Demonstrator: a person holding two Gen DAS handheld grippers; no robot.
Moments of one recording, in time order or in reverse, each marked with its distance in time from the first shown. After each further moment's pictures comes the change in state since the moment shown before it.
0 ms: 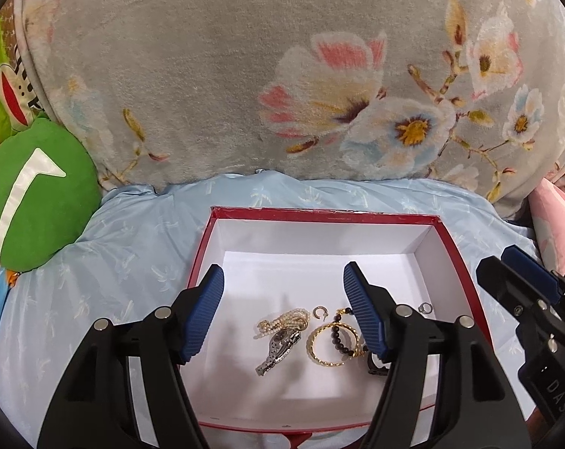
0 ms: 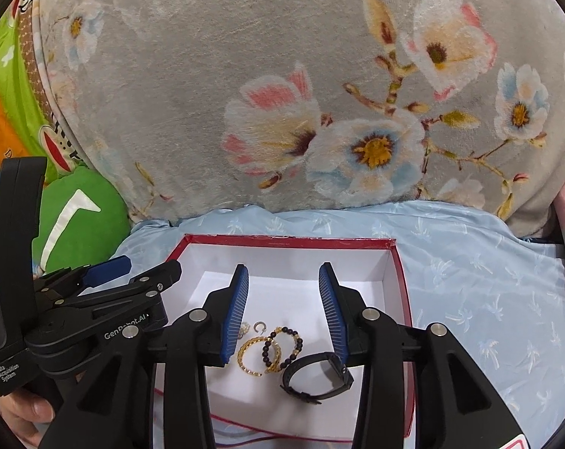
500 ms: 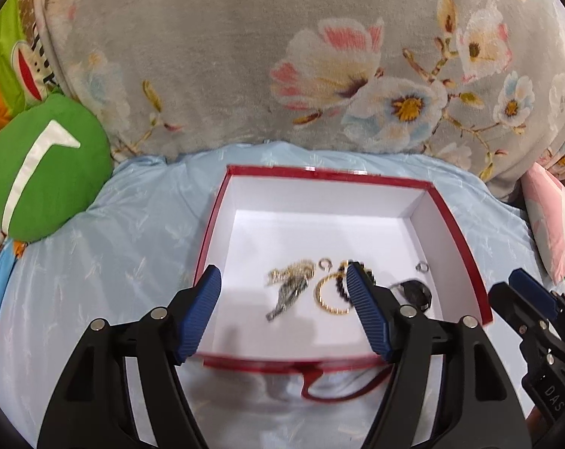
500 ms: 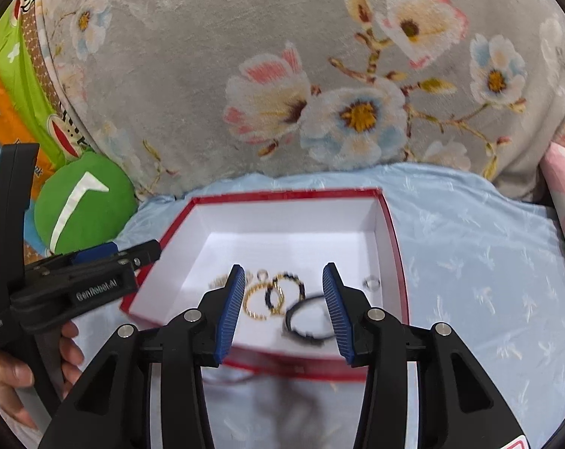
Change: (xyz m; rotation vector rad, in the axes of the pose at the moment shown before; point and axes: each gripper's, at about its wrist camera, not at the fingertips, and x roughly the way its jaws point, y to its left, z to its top) left arm -0.033 0.016 -0.049 -0.017 0.059 -0.014; right arm -0.043 -0.007 -0.058 0.035 0.061 -0.002
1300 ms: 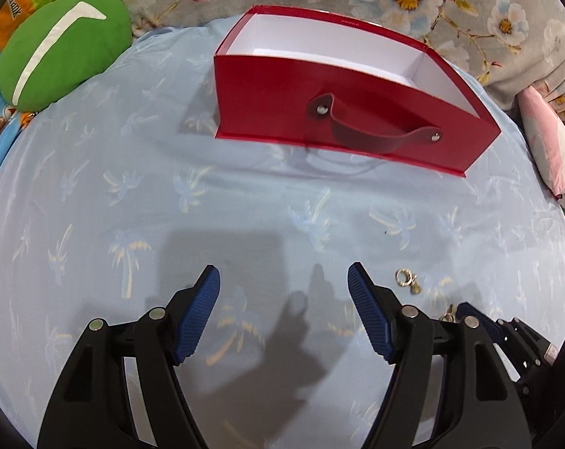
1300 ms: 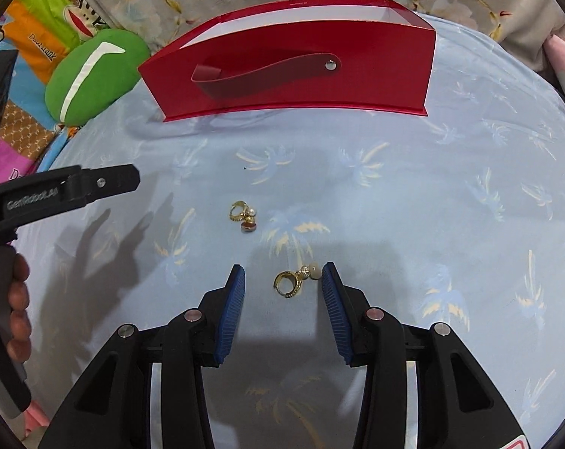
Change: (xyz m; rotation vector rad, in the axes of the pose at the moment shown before) left arm -0.032 0.022 -0.179 -0.052 0.270 -0.012; right arm -0.020 0.018 -0.207 -0.025 0.352 0.032
